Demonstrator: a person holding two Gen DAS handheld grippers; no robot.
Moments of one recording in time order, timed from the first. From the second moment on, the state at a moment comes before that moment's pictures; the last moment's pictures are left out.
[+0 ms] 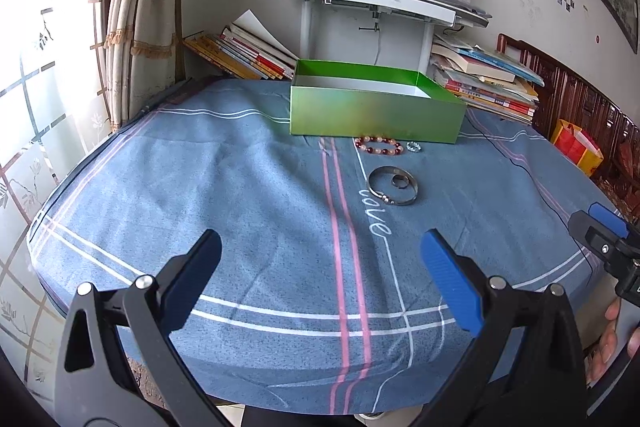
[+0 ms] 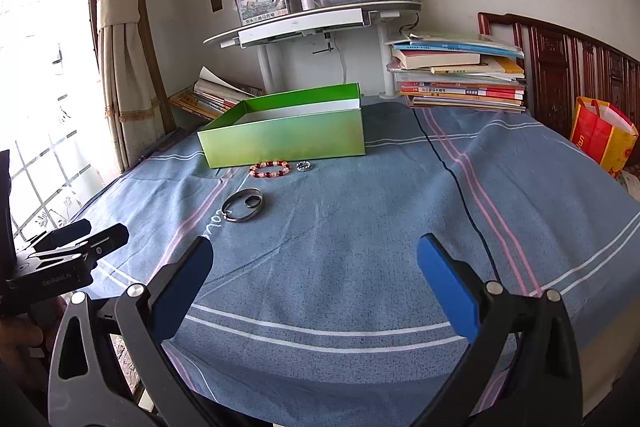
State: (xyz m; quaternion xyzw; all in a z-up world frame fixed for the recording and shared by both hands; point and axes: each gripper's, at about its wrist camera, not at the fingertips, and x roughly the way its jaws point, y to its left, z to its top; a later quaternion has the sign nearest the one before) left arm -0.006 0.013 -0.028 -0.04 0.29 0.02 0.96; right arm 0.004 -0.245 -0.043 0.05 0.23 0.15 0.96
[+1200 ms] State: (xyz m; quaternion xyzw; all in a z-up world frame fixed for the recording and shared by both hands) left arm 0.165 -0.060 -0.073 0.02 0.42 -0.06 0.91; right arm 0.056 -0.250 -0.063 0.05 0.28 0.17 0.94
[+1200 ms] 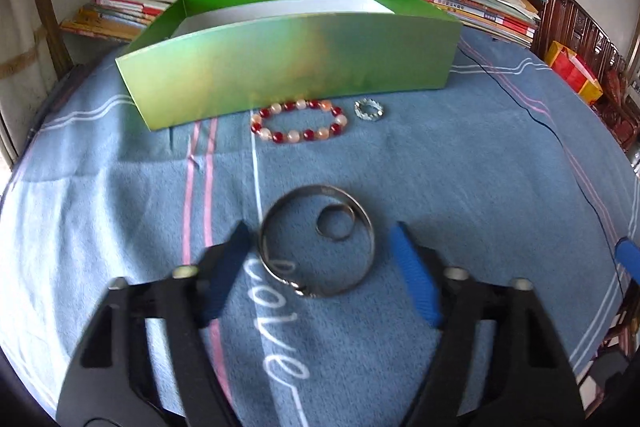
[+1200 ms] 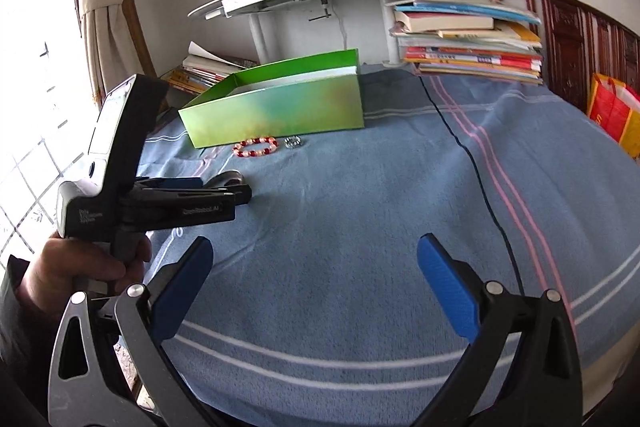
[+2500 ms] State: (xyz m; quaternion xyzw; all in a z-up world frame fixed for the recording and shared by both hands) left arm 0.046 0.052 -0.019 -0.07 0.30 -0.03 0.95; right arm 0.197 -0.156 -0.062 -0.07 0.36 0.17 0.92
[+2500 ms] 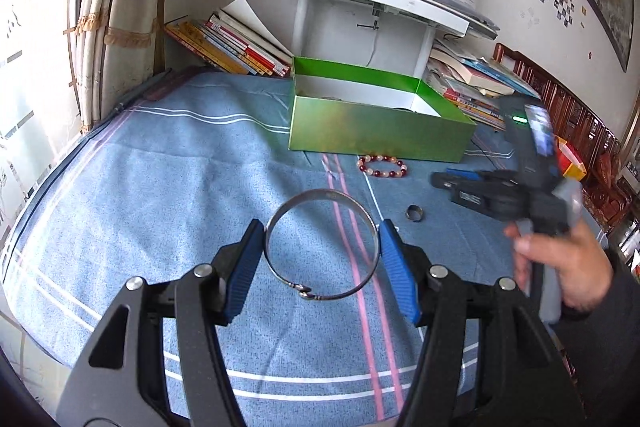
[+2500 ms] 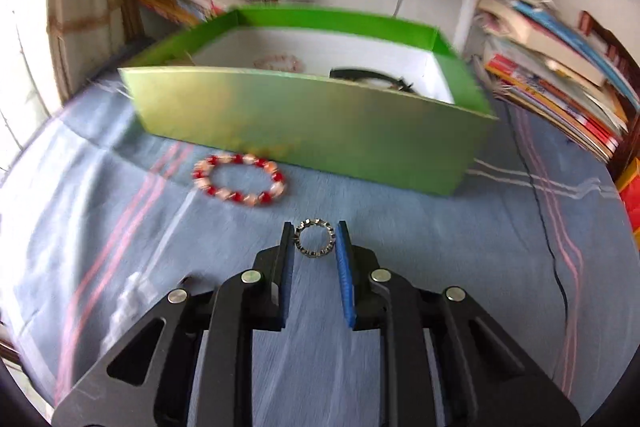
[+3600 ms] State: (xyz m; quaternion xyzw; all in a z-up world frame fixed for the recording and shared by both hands) left arm 0.010 0.002 -0.021 -0.04 0.29 -0.04 0.96; right arm 0.030 -0.234 -0.032 0.04 0.24 0.20 0.95
